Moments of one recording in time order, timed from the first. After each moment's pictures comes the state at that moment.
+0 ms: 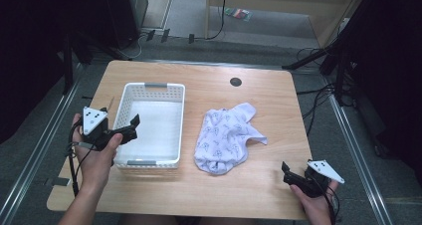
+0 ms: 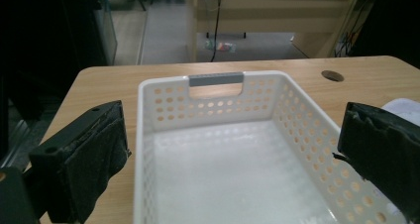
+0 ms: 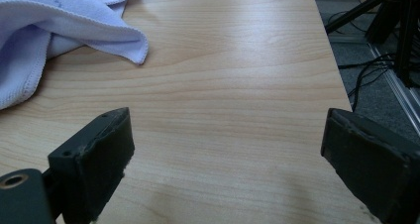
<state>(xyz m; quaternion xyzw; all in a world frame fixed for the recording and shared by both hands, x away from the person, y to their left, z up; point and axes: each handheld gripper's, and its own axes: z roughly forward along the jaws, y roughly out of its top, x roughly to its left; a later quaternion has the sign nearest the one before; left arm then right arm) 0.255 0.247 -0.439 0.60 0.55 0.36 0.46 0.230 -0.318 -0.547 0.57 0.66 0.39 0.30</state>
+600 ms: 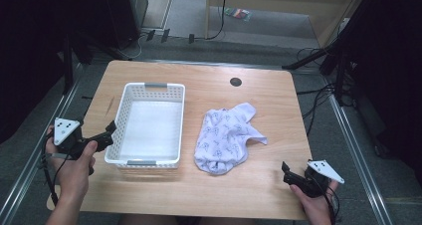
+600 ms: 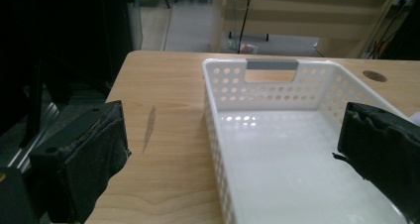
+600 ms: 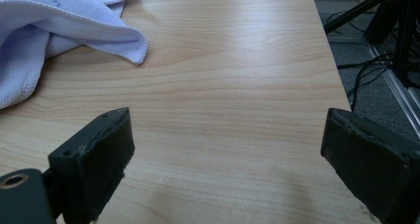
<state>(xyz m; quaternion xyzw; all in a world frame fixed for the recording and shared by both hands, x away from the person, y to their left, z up) 0.236 0.300 -0.459 0.57 0.58 0.37 0.45 0.230 -0.318 -0.547 0.58 0.66 0.39 0.30</state>
